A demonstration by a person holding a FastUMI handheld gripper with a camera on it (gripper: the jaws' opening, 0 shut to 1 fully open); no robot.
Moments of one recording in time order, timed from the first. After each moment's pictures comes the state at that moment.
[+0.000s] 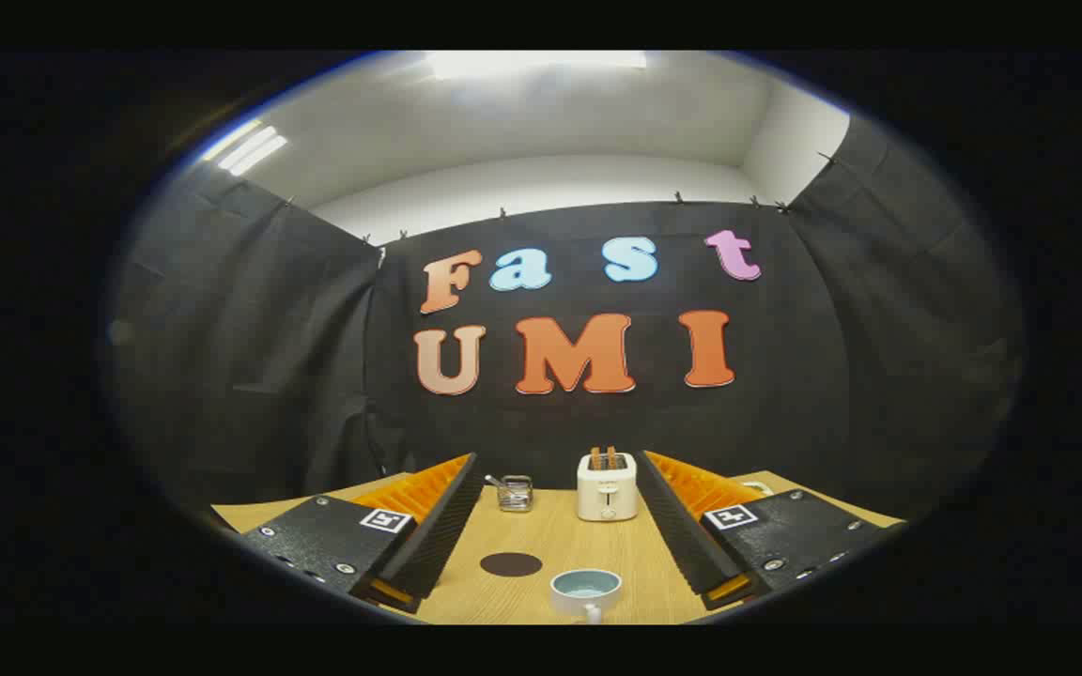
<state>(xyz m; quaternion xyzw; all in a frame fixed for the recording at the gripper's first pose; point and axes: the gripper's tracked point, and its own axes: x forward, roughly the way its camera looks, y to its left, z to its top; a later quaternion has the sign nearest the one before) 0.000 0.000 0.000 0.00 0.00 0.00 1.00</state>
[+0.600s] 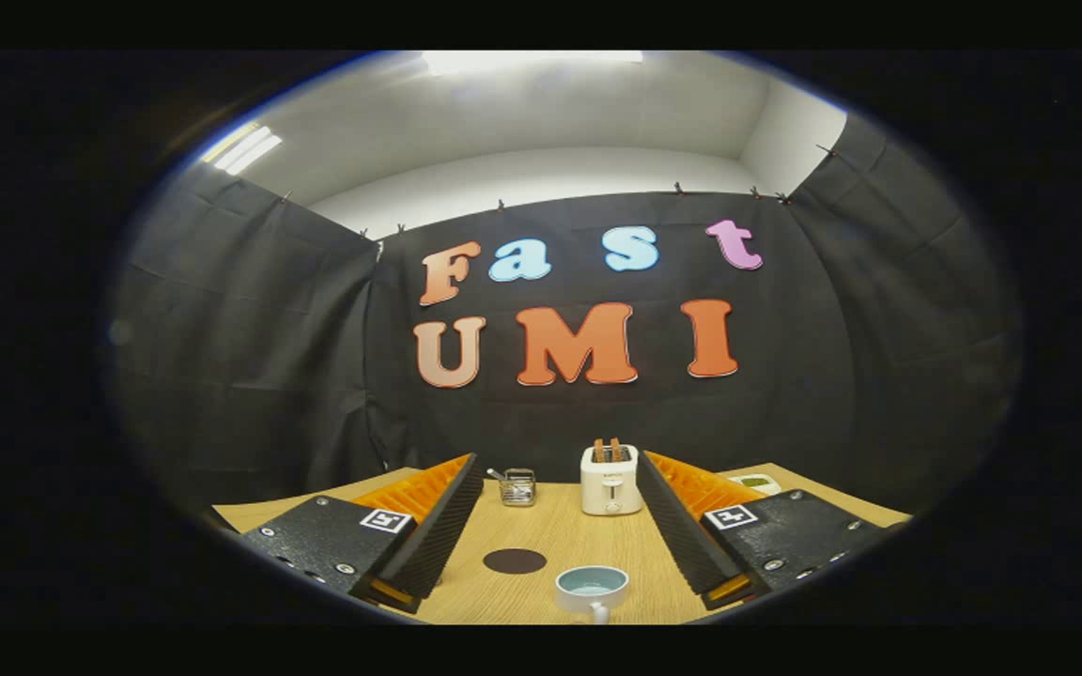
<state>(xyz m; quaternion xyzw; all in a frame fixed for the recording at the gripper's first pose) 0.011 0.005 -0.011 0.00 0.02 0.00 1.00</state>
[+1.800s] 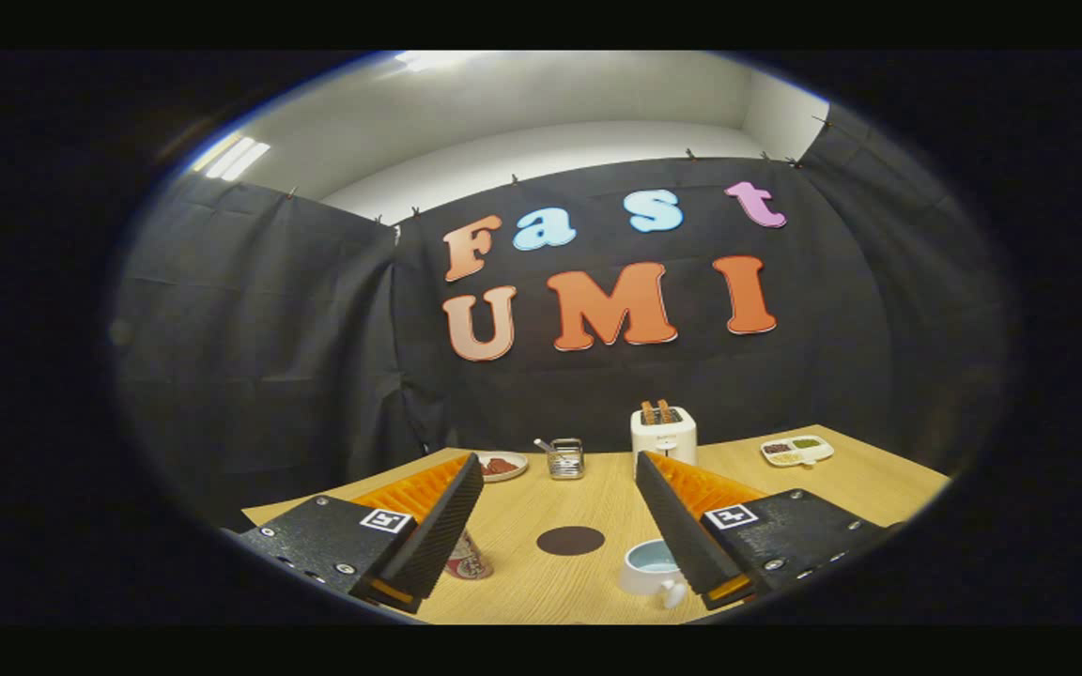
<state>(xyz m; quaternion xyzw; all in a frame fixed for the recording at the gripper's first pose) 0.009 0.062 -0.074 0.03 0.07 0.05 1.00</state>
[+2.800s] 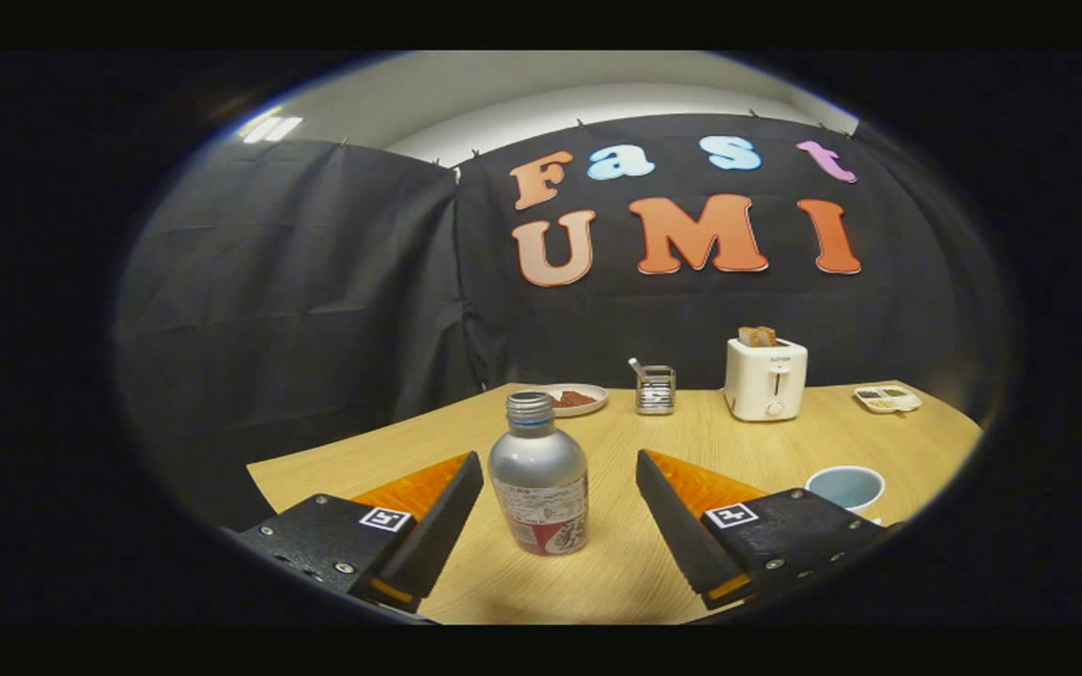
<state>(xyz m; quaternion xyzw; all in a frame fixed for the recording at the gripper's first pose) 0.011 0.176 -0.206 0.01 0.17 0.14 0.98</state>
